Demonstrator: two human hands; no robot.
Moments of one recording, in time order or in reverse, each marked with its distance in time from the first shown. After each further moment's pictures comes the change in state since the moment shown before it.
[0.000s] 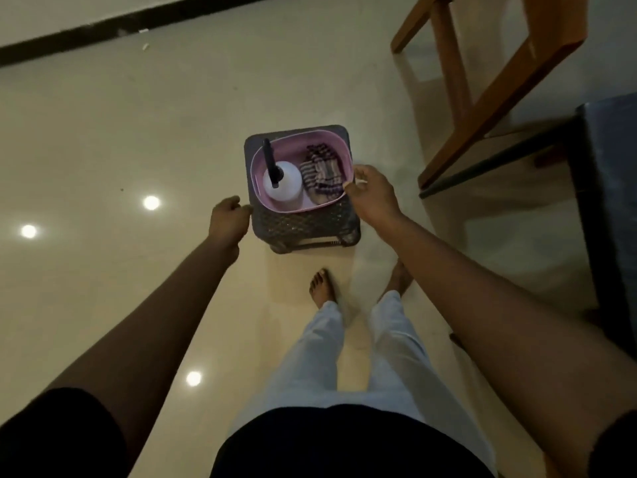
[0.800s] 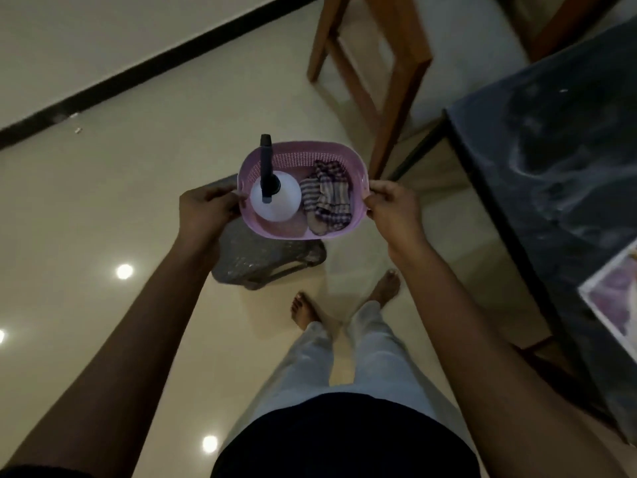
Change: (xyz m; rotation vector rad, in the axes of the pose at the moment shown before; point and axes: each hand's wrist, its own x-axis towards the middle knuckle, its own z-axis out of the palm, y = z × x) left_hand -0.080 0.122 0.061 -0.027 -0.223 0.392; right_hand -0.065 0.032 -0.125 0.485 0.377 0.065
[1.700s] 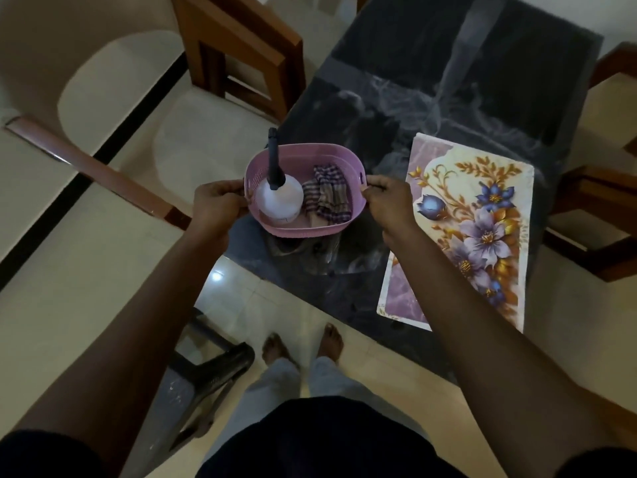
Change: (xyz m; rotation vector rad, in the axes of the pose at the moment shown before) left_hand -0.055 0.199 0.452 0.306 -0.558 0.159; right_hand 0.063 -0.043 -0.406 0.159 0.572 0.099
